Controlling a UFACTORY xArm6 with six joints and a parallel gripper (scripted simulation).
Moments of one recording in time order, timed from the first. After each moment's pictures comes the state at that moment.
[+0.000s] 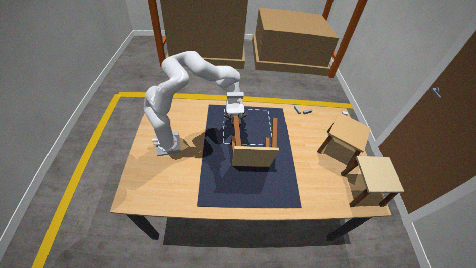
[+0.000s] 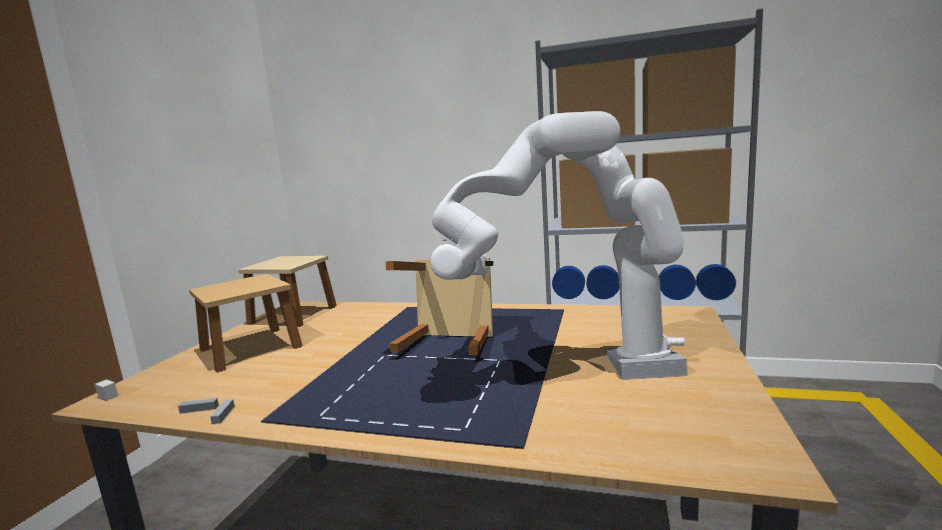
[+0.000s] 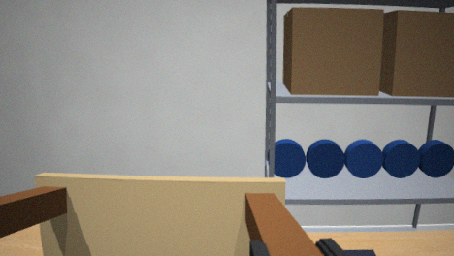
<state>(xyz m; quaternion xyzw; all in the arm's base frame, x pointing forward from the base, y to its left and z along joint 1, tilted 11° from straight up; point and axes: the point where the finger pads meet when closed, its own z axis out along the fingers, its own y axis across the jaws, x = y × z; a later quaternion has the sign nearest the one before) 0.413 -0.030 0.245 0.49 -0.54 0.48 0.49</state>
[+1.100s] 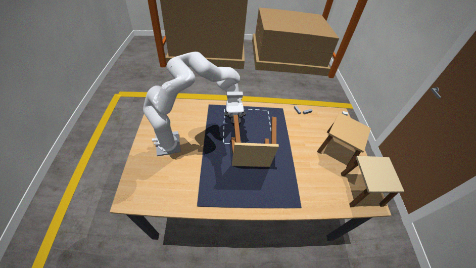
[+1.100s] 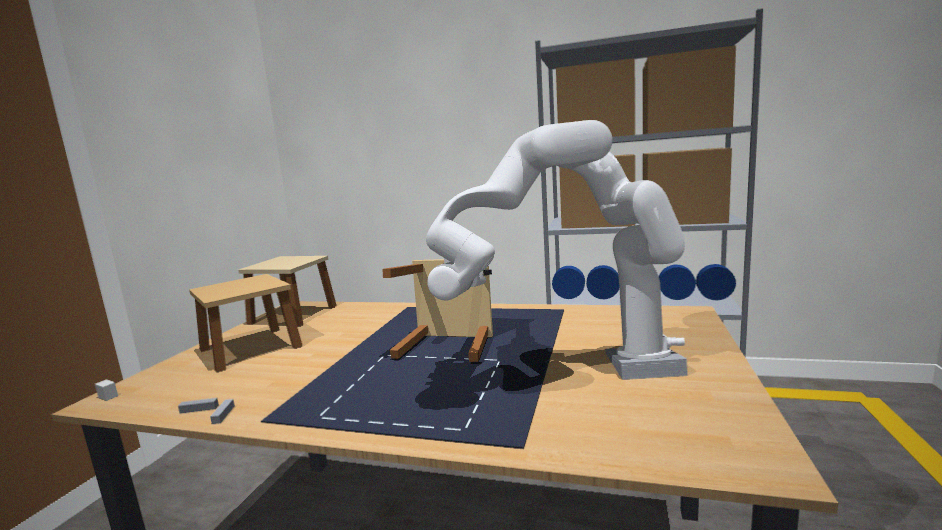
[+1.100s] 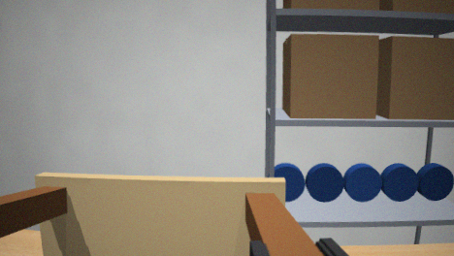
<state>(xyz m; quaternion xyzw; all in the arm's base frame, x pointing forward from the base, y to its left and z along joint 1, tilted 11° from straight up) 0.417 -0.010 0.229 0.47 -0.51 0.50 0.51</state>
